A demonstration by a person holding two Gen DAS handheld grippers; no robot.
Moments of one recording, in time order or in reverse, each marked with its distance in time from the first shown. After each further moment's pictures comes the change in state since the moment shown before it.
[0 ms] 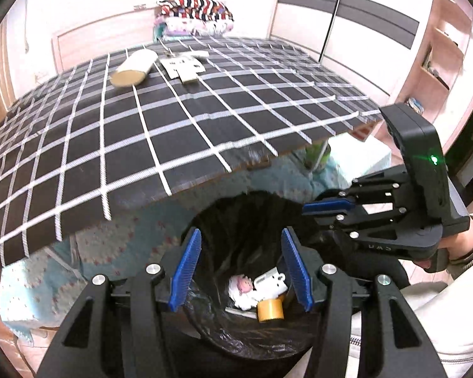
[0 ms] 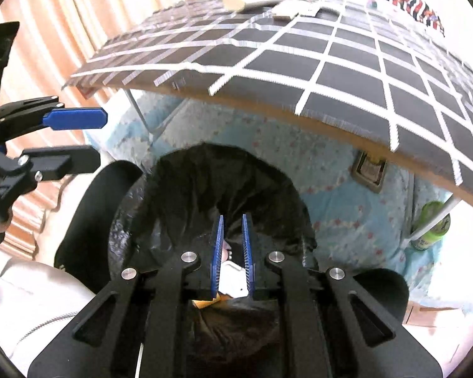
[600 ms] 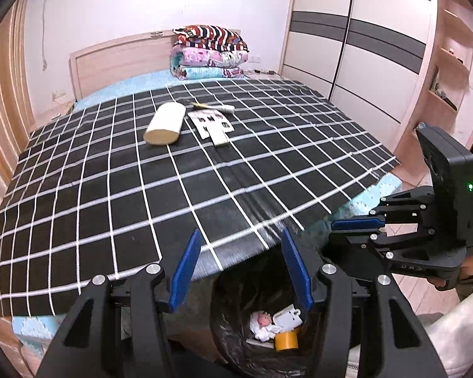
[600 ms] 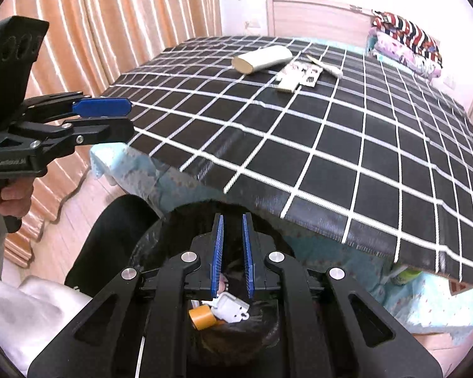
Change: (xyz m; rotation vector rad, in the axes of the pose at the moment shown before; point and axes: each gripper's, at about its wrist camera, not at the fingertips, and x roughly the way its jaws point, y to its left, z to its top) left arm -0.035 0.024 0.049 -0.012 -0.128 0.065; right arm -0.047 0.006 0.038 -0.053 -0.128 -0.014
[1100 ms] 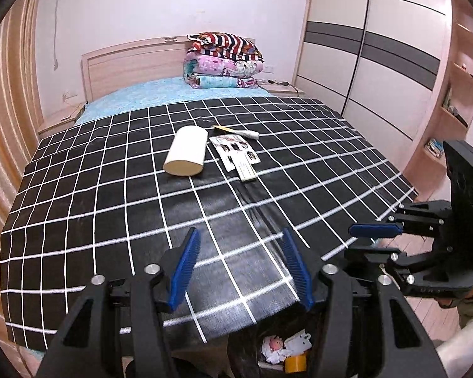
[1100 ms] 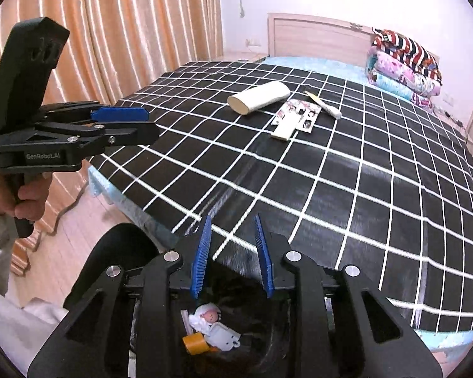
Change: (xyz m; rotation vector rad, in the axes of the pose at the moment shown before) left arm 0.015 0.033 0.043 -0.051 -0.036 0.038; right arm -0.001 -0.006 0.043 -0.018 -0.073 -0.007
